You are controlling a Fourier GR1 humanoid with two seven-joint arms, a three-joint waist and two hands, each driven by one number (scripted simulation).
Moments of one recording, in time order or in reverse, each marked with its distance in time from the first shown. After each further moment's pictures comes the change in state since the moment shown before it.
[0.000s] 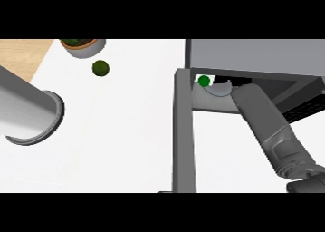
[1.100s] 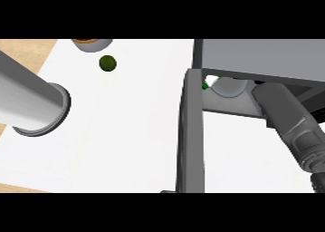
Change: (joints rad) left arm -0.062 0.028 -0.031 0.048 -0.079 -0.013 -0.012; right arm -0.058 -0.133 0.048 0.187 0.128 -0.260 0.080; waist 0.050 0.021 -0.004
